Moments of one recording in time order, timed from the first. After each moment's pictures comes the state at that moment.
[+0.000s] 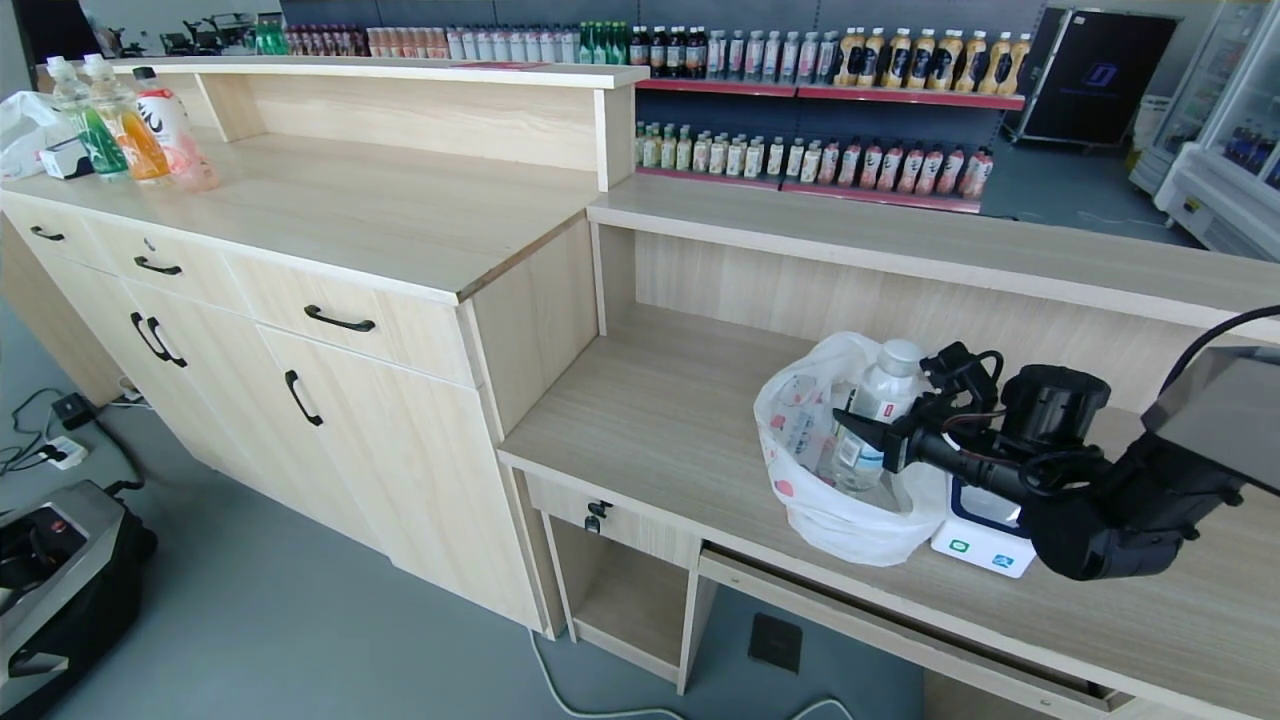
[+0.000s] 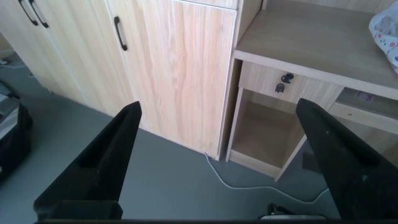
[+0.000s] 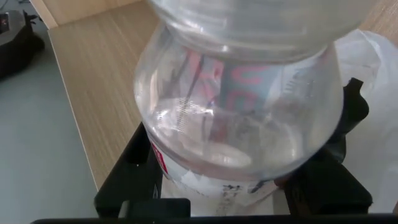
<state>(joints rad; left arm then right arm) 0.00 0.00 0.00 0.00 0.00 0.00 0.06 2.22 -0.85 -1.30 0.54 -0.19</state>
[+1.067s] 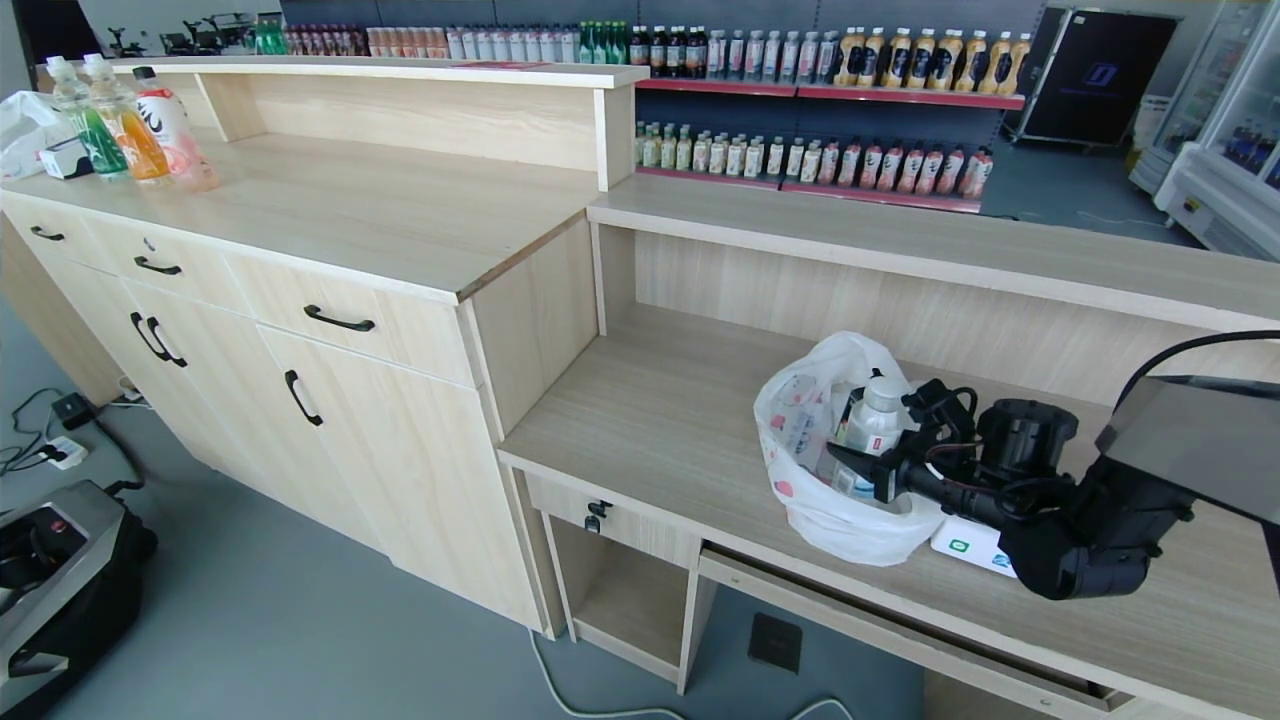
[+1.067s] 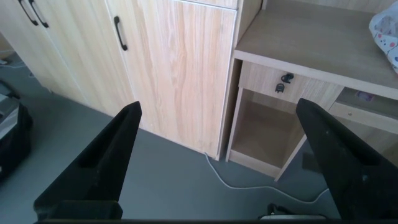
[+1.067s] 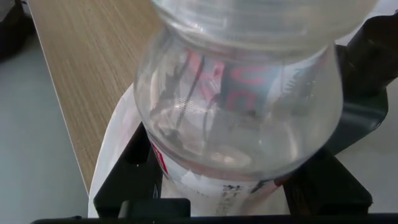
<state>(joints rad) 0.00 0.00 0.00 0.00 0.00 0.00 0.05 2.34 -0.85 -1.33 0.54 -0.22</state>
